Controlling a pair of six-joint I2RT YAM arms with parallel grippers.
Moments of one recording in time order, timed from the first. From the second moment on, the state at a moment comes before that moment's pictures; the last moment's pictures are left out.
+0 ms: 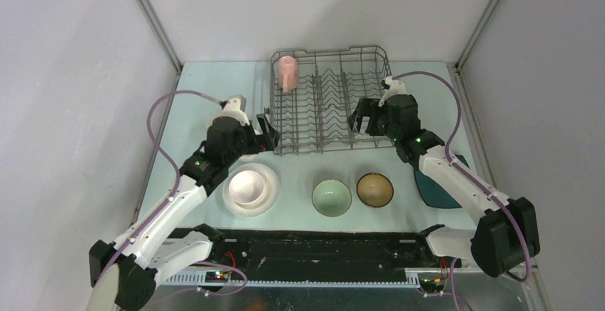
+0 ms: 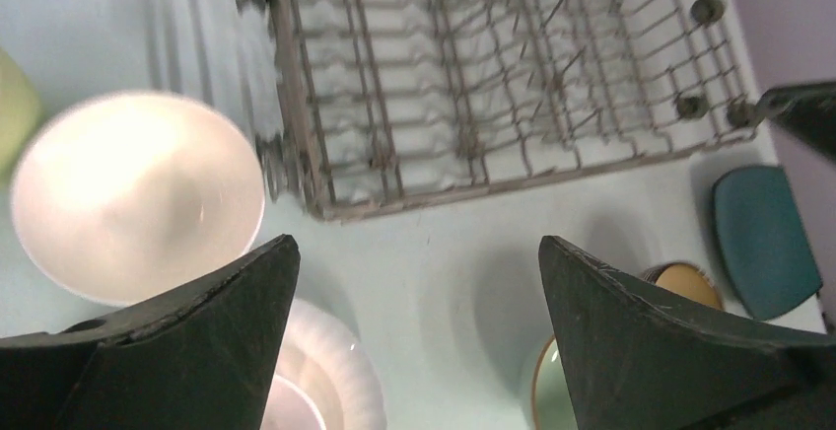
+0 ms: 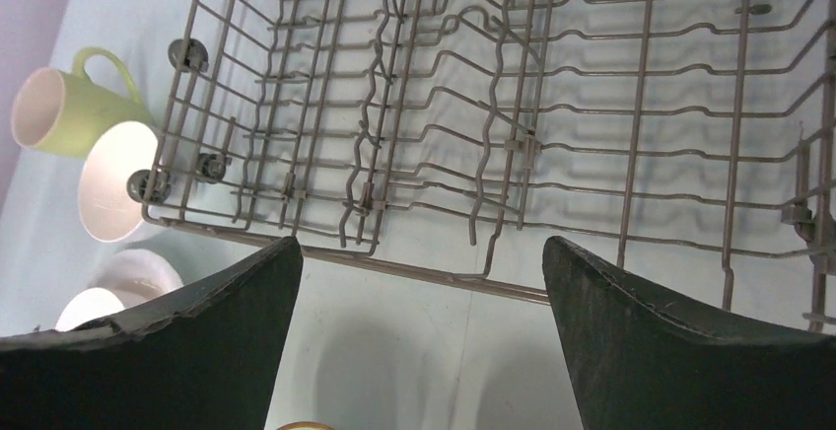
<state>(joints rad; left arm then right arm) -0.47 0.96 0.82 -0.26 -0.07 -0.49 0.41 1.23 0.89 -0.10 -0.02 0.45</state>
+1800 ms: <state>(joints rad) -0.35 0.88 0.66 -0.32 -0.20 -0.65 0.60 1.61 1.09 -0.35 -0.12 0.28</state>
